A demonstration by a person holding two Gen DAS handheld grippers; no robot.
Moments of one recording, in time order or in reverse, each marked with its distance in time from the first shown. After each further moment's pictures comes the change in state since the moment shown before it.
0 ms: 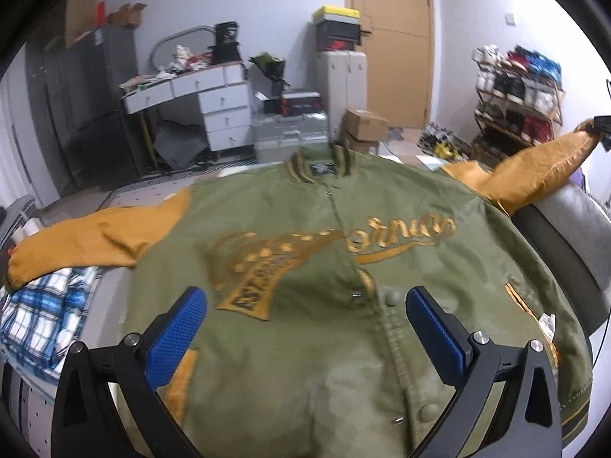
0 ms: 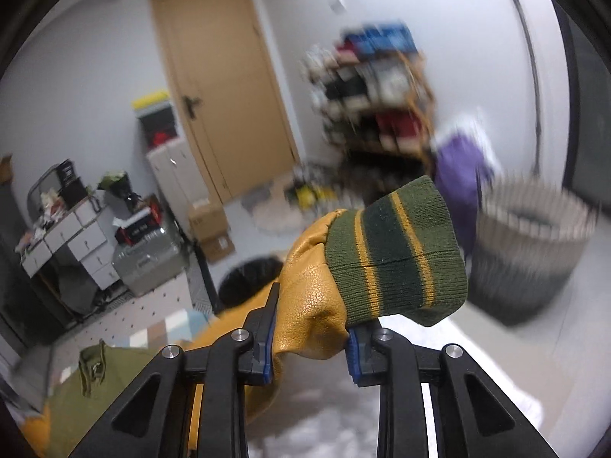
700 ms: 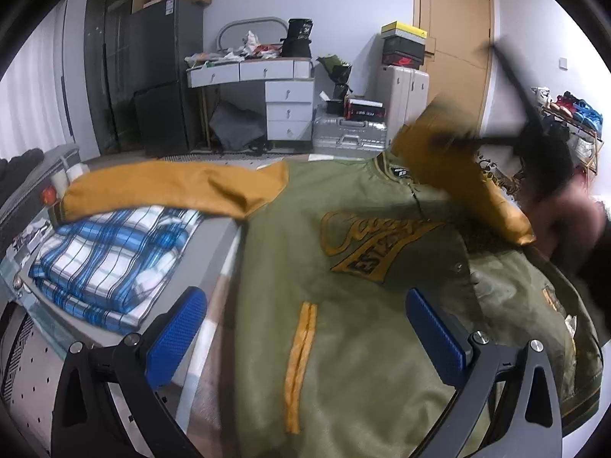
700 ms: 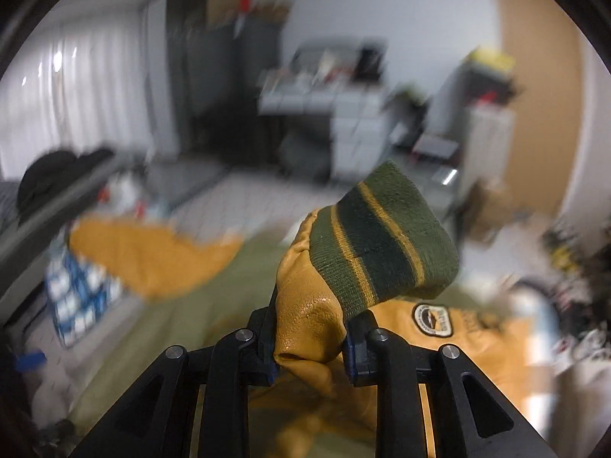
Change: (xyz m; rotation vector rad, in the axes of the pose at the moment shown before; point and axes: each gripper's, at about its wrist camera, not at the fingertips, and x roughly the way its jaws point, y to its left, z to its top) left arm -0.018 0.094 -0.035 -0.167 -0.001 0.095; right arm -0.052 0.465 -0.251 -0.728 0.314 0.777
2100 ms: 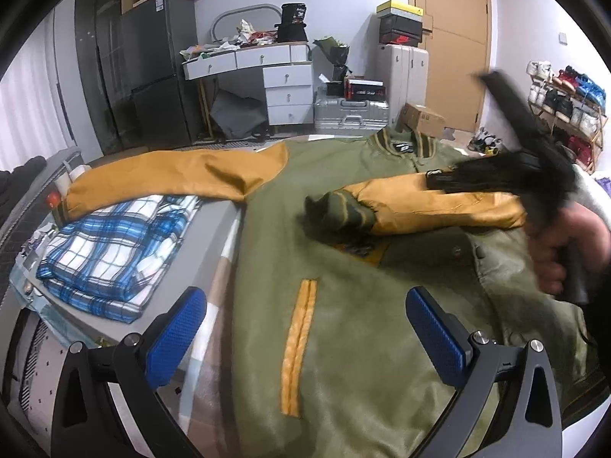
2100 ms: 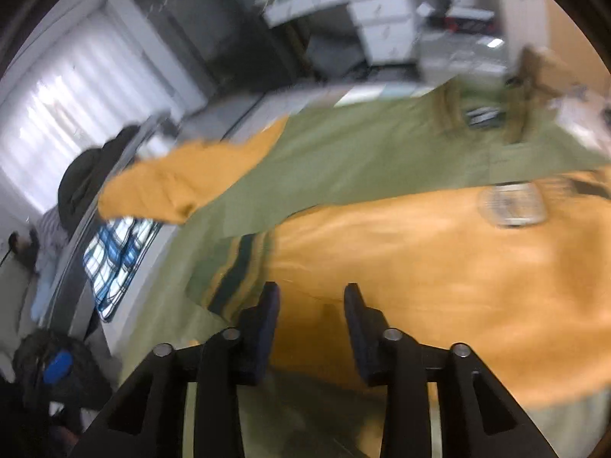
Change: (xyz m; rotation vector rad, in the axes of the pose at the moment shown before) left arm 0.008 -0.016 -0.005 0.068 0.062 0.017; right arm -0.006 -0.038 -0.073 0.284 0.150 0.174
